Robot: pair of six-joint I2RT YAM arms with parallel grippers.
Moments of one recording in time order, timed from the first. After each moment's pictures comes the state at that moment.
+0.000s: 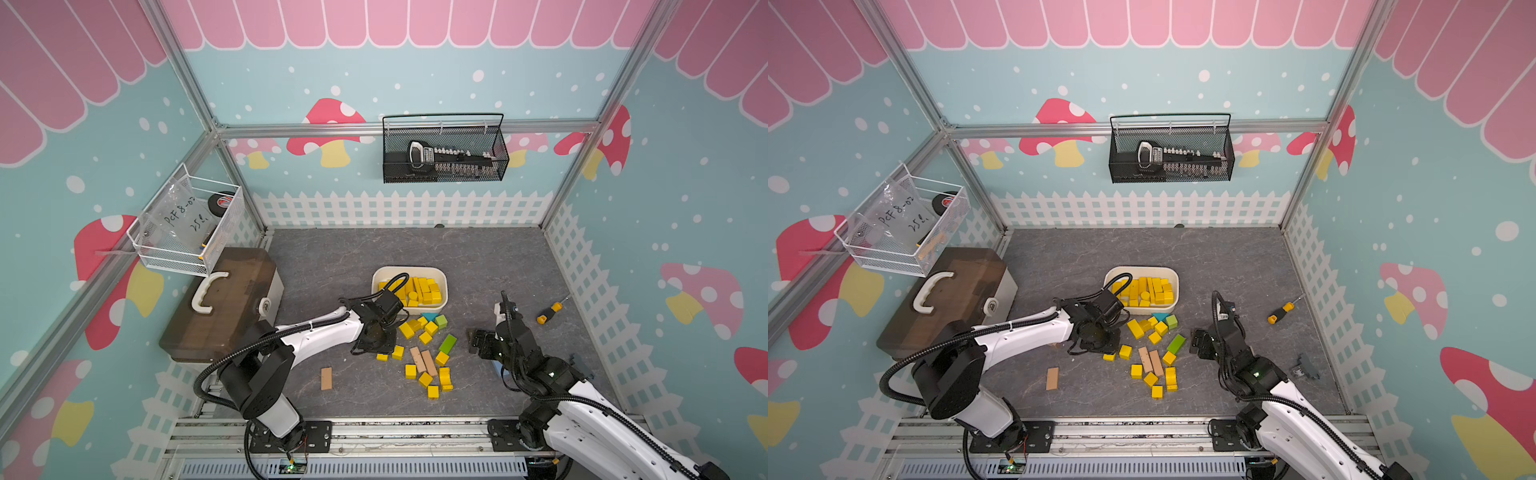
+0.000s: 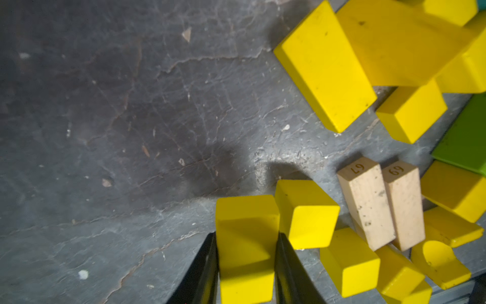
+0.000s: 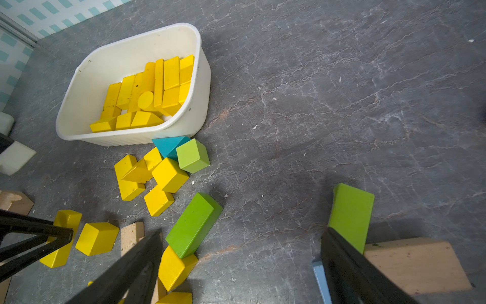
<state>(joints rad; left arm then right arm) -0.76 1.62 1.03 -0.74 0.07 -0.62 0.59 0.68 0.45 -0.49 0.25 0.60</state>
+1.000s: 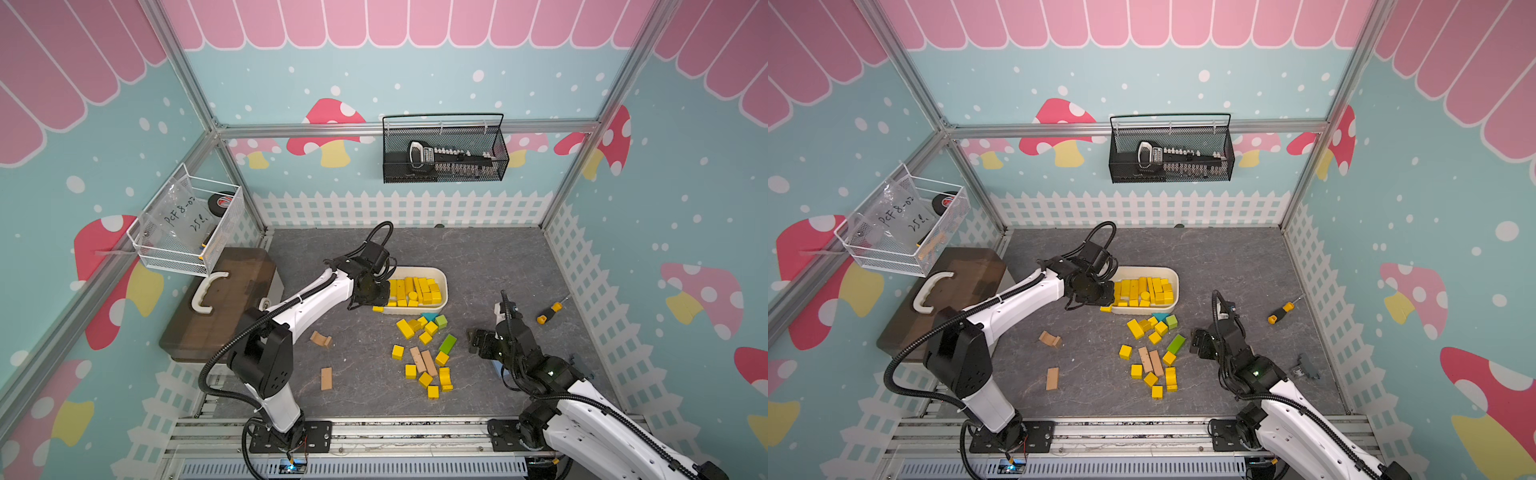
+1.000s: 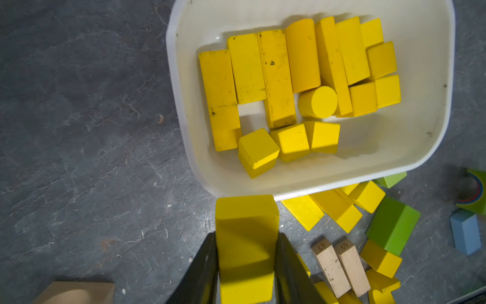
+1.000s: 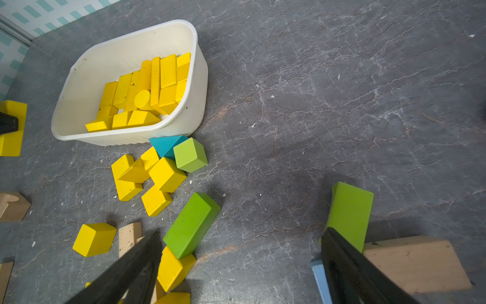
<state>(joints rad) -0.53 1.74 1.42 -0.86 0.05 -0.41 0.58 0.69 0.45 -0.49 0.23 0.60</state>
